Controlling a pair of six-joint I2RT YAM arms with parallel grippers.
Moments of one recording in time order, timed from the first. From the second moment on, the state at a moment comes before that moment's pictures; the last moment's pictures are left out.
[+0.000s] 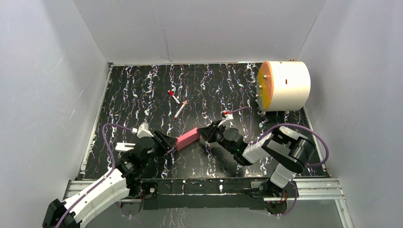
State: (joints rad) left arm -0.70 0.55 0.20 -0.16 -0.22 -1.14; right arm 0.96 1.64 0.37 1.11 0.17 0.75
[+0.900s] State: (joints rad) left arm -0.69 0.62 0.05 0.19 -0.25 -1.28; right arm 0.88 1.57 0.40 0.96 0.04 0.71
